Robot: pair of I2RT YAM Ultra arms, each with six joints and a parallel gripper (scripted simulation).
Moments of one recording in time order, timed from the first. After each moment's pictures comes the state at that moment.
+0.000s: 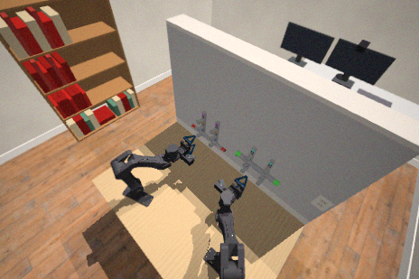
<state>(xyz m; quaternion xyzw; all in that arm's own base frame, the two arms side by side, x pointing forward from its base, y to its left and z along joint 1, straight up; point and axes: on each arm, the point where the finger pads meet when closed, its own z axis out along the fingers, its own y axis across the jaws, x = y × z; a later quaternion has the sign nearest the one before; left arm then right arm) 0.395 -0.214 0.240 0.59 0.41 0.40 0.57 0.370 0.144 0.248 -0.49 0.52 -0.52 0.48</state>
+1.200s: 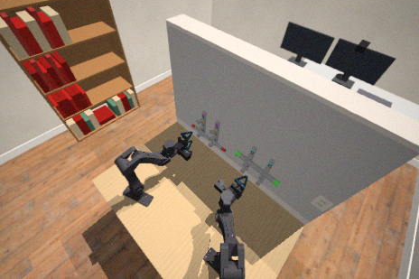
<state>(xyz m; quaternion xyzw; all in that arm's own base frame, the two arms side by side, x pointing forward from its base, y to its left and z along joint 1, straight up) 0.429 -0.175 0.220 0.58 0.42 0.41 0.57 0.370 0.144 0.248 -0.49 0.52 -0.52 0.48</state>
